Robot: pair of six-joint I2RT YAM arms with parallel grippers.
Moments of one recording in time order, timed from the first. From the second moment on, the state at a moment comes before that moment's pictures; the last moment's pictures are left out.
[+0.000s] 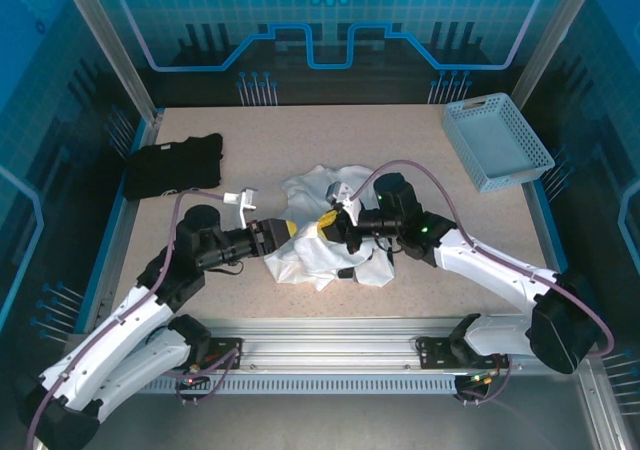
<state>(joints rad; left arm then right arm) -0.53 0.71 0.65 -0.24 0.43 -0.87 0.70 1.26 0.86 -0.05 -0.61 -0.07</state>
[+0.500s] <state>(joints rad) -0.68 0.76 0.85 -0.38 0.35 -0.01 0.59 1.30 1.06 -0.30 -0.77 0.06</state>
